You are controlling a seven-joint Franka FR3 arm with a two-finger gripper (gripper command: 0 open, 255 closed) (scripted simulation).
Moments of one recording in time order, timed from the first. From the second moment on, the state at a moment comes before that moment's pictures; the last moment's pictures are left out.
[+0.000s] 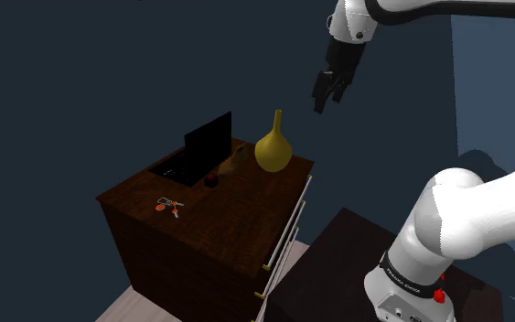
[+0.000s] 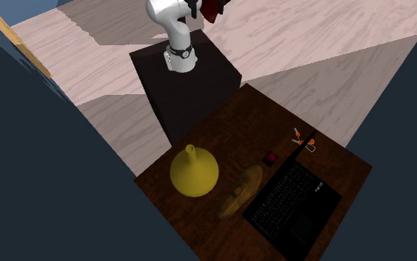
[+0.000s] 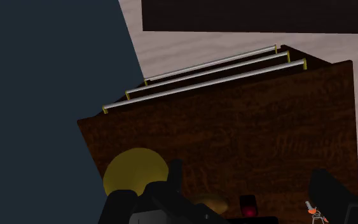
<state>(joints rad) -0.01 -0.82 0.04 -2.35 -0.11 1.66 0.04</state>
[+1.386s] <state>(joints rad) -0.08 -0.19 -0.17 -2.04 -0.14 2.02 -0.16</state>
